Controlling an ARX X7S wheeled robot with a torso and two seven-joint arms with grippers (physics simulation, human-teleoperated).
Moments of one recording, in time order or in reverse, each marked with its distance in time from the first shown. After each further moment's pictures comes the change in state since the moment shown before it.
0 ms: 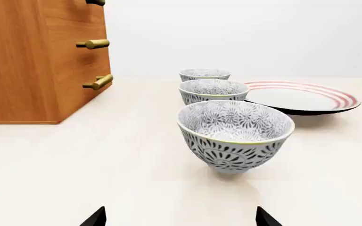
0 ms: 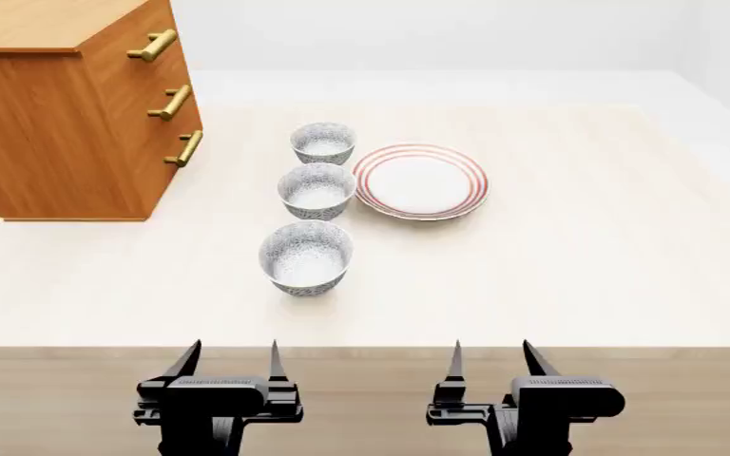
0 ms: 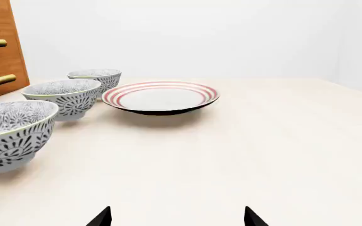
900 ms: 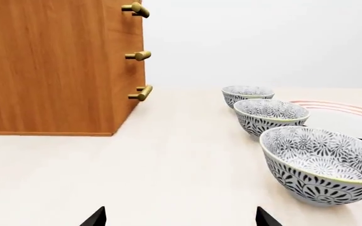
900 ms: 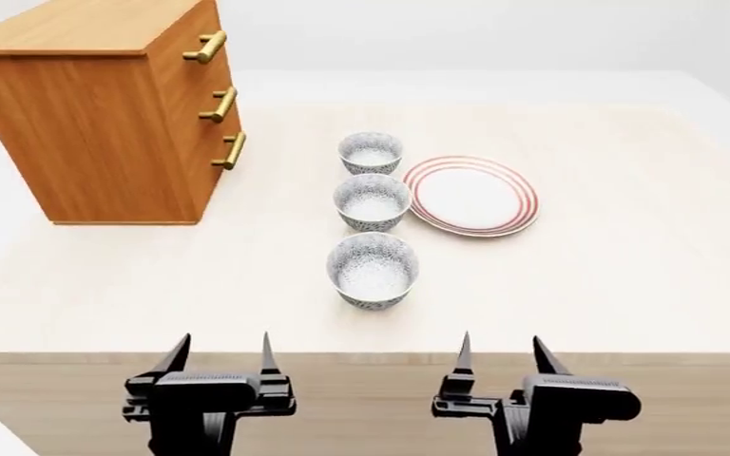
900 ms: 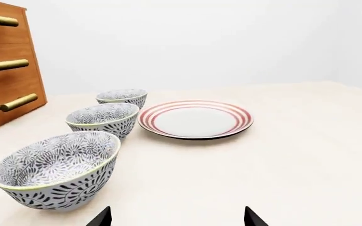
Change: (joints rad) left arm -0.003 -0.089 0.084 0.039 -0.085 -0.004 -0.113; right arm -0.005 0.071 -0.079 -0.038 0.112 -0.014 0.121
